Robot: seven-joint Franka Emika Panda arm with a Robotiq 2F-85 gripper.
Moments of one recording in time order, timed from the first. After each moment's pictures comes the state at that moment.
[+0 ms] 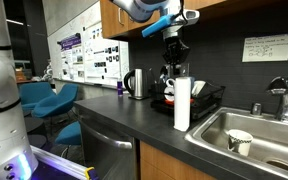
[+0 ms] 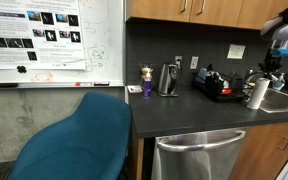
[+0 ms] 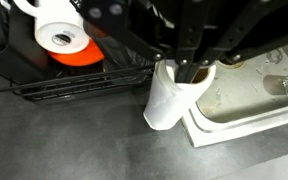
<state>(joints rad) -0.45 0.02 -0.49 -1.93 -0.06 2.05 -0.28</state>
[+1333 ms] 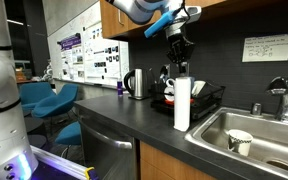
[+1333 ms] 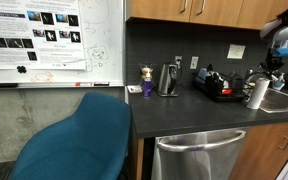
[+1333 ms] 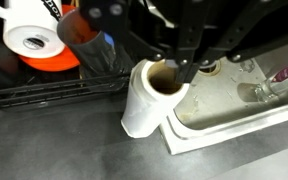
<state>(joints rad) -0.45 0.02 -0.50 -1.92 -0.16 2.09 -0.21</state>
